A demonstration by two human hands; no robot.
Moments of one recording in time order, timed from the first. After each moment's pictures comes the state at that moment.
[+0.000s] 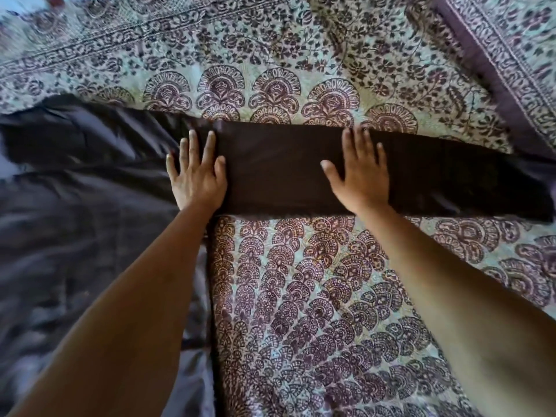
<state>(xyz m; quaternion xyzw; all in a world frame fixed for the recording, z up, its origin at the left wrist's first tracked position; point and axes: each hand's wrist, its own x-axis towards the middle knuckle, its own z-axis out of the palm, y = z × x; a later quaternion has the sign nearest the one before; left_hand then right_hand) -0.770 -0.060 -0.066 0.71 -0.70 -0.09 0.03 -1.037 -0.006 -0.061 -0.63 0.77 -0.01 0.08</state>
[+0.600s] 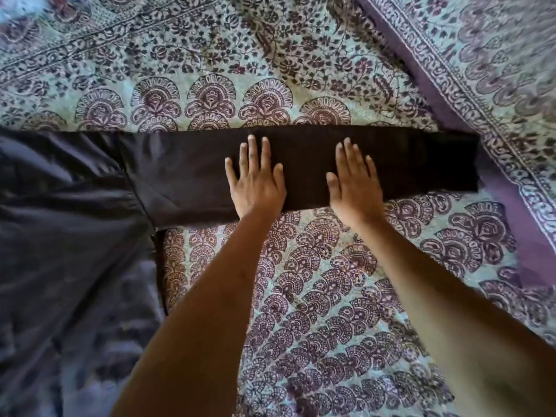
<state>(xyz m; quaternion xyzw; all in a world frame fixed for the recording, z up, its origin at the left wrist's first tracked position) -0.943 -0.009 -0.063 0.63 -0.76 -0.13 0.04 -1.101 0.056 -0.061 -0.61 0.79 -0.02 0.08</state>
